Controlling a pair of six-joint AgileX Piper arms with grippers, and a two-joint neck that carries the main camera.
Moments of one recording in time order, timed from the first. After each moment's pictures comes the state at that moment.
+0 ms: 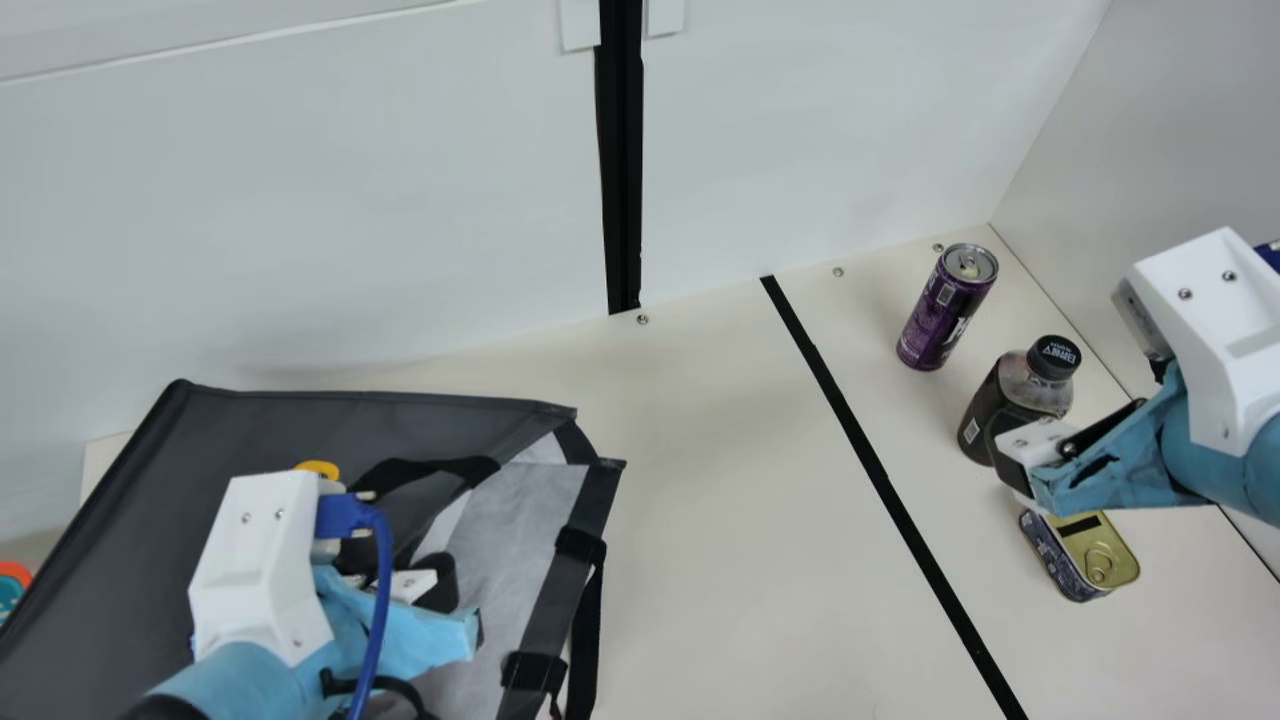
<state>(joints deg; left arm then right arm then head) -41.8 78.5 -68.4 -2.1 41.8 -25.7 -29.7 59.4 -79.8 7.3 69.8 -32.9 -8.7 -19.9</state>
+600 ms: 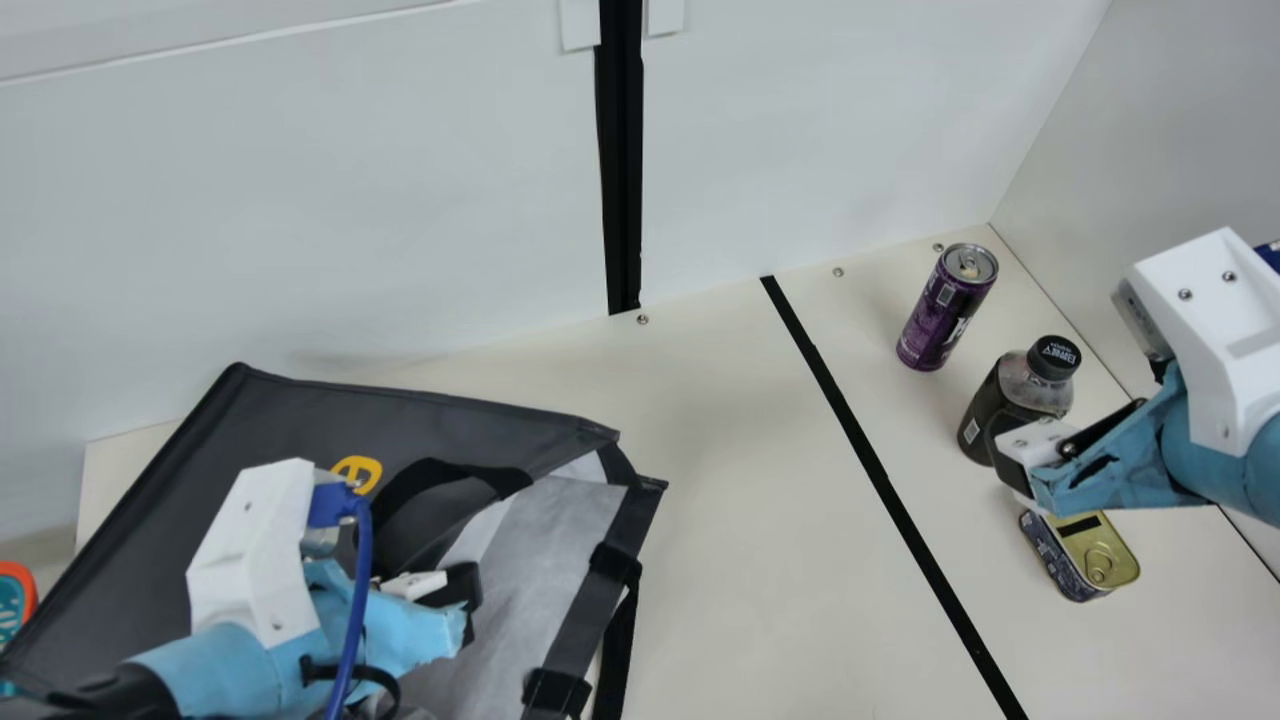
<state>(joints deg) -34.7 80.1 -69.3 -25.4 45.1 -7.1 -29.7 59.4 -79.8 7.3 69.8 -32.9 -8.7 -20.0</state>
